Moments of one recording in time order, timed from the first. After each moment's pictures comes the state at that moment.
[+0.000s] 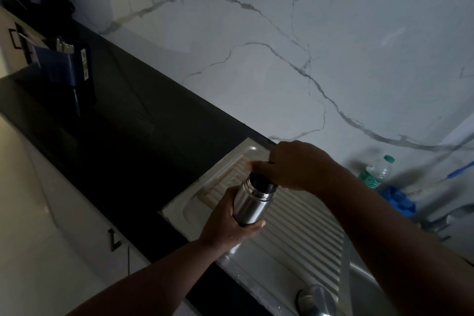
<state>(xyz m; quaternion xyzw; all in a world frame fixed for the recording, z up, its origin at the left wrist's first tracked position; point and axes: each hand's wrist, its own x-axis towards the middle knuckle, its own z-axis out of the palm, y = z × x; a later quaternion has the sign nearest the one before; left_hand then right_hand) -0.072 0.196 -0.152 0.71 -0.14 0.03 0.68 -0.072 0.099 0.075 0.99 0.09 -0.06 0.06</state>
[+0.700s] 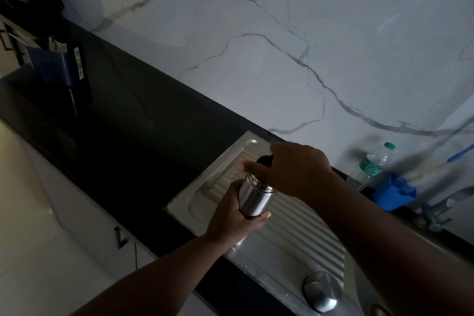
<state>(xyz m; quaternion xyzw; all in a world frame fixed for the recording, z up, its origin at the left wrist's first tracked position) -0.074 0.195 -0.151 0.73 -0.14 0.04 0.67 -0.084 0.102 0.048 0.99 0.07 0.02 0.07</state>
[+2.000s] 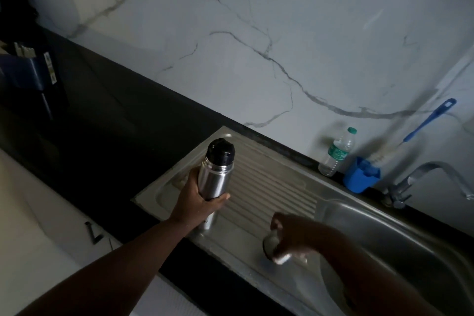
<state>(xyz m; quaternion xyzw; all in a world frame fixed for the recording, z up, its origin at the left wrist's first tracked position) -0.078 0.187 -0.153 0.74 -0.07 0.07 0.67 -0.155 -0.040 -0.058 0.95 -0.03 -0.30 -0.10</state>
